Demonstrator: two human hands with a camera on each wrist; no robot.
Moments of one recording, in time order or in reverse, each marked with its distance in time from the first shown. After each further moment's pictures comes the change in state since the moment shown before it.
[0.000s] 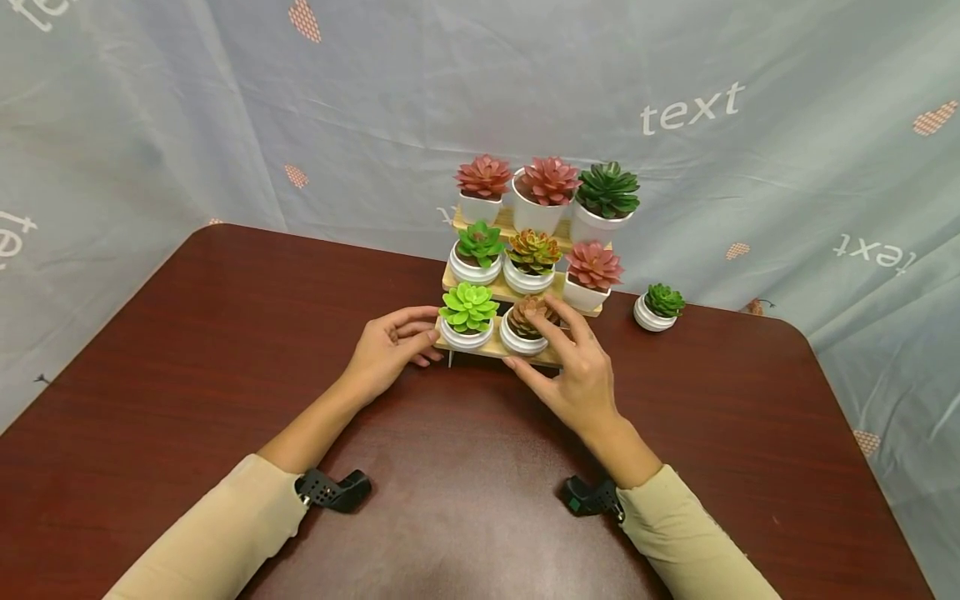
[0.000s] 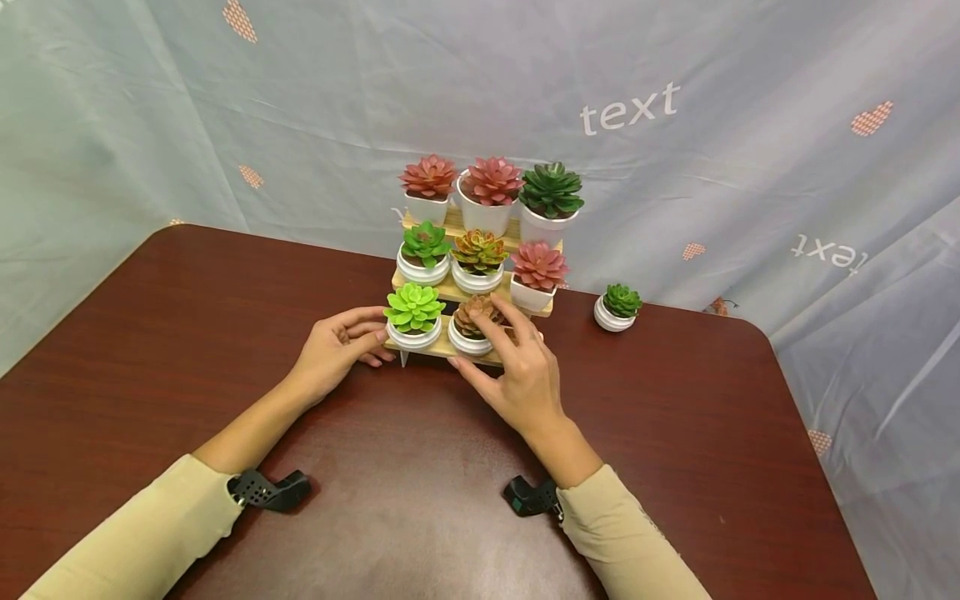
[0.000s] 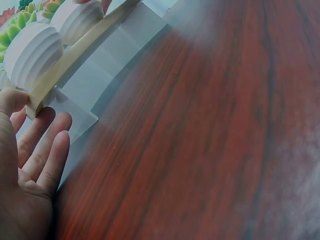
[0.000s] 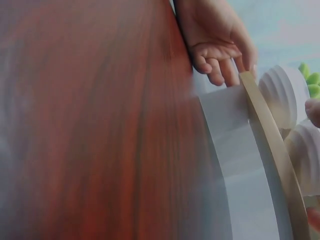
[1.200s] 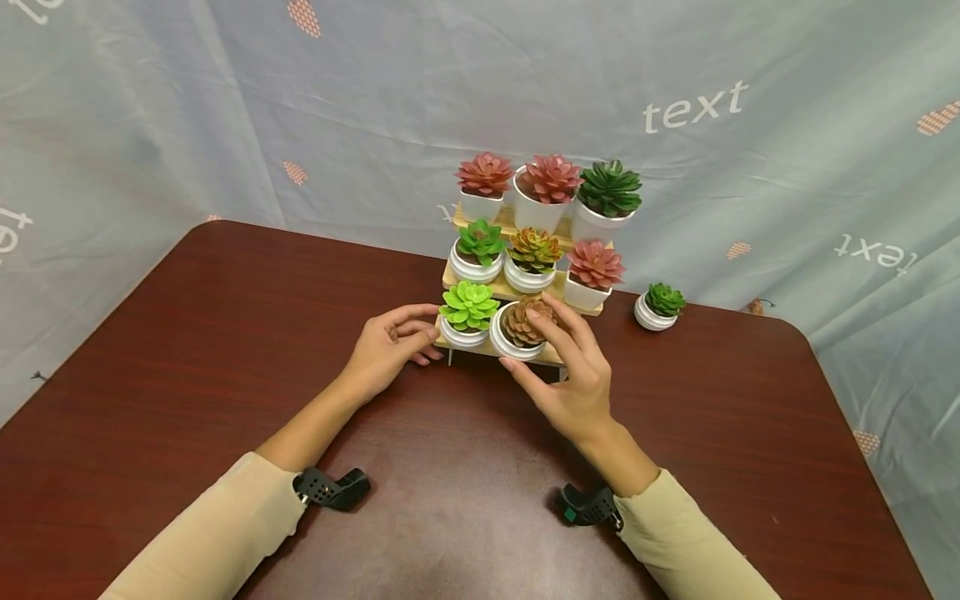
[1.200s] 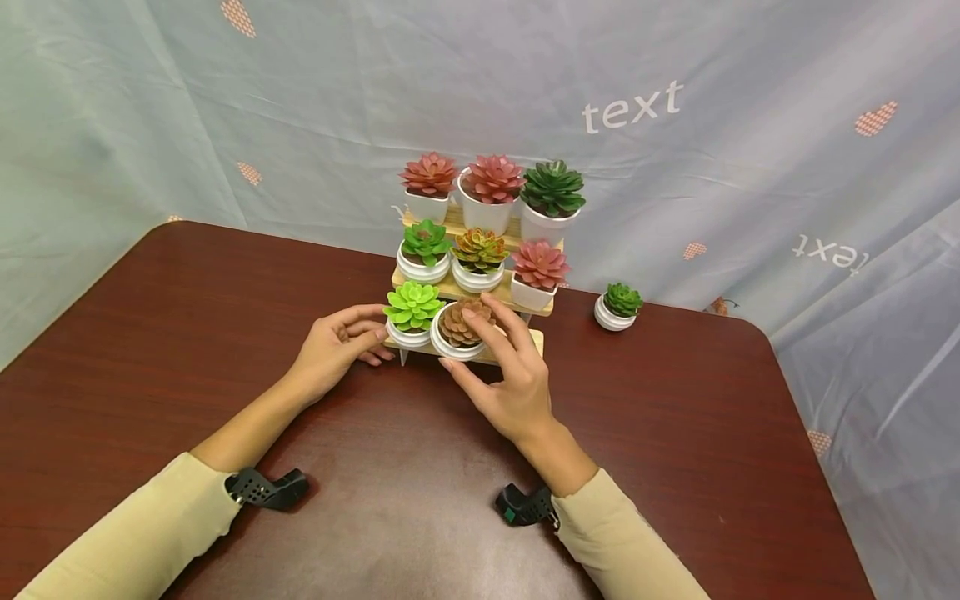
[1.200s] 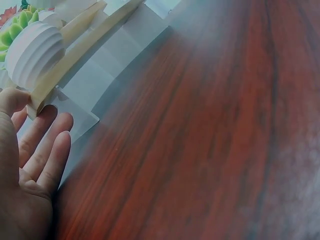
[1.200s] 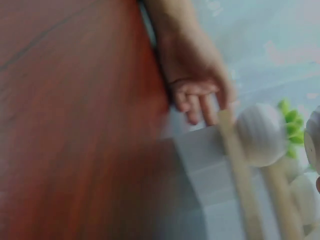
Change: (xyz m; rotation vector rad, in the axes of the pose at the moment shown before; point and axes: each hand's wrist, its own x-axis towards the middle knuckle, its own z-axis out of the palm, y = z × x) left_hand 0.002 -0.003 -0.001 -0.015 -0.006 0.007; right_hand 0.004 -0.017 -0.001 0.227 0.158 -0.055
